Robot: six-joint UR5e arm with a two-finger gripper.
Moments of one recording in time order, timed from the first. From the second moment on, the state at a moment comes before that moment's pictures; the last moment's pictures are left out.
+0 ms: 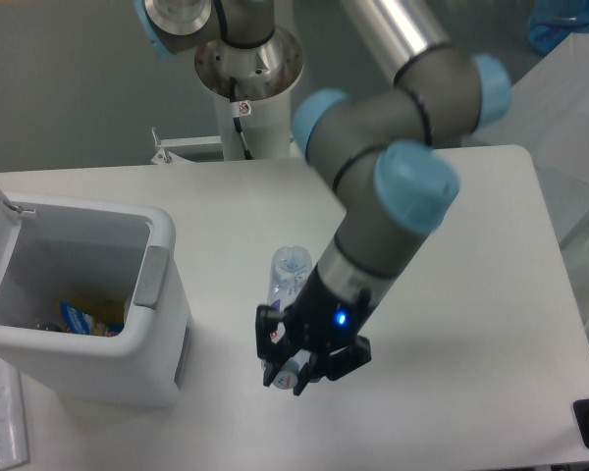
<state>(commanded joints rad) 2.49 -1.99 -1.14 -1.13 0.83 0.43</state>
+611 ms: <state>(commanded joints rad) 2.47 -1.89 -1.12 -0.92 0.58 0.35</state>
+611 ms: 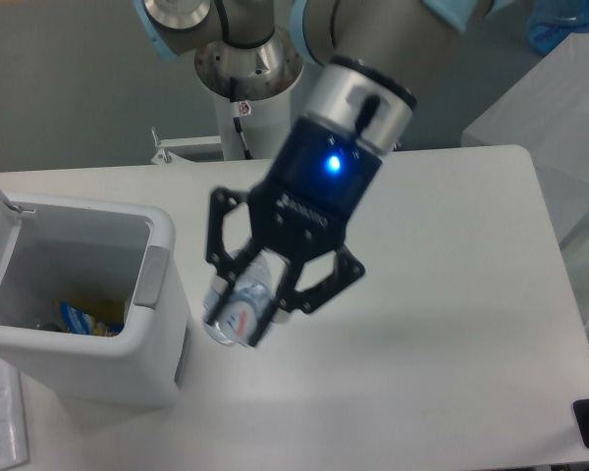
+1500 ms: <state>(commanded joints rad) 2.31 -1.88 -1.23 -0.87 0.49 0.37</state>
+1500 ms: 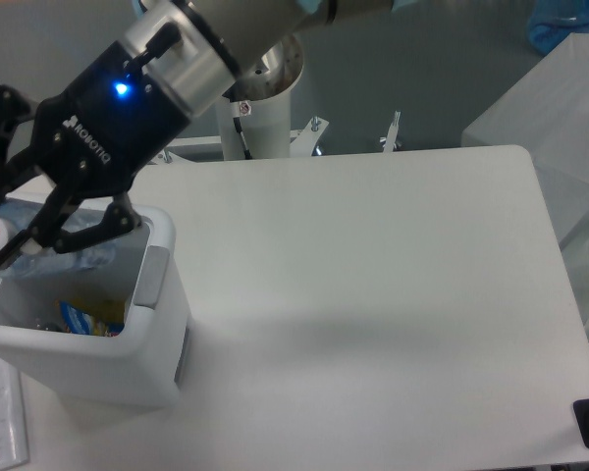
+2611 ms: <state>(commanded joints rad) 2.58 -1.92 -1.37 -0.87 0.60 0.56</state>
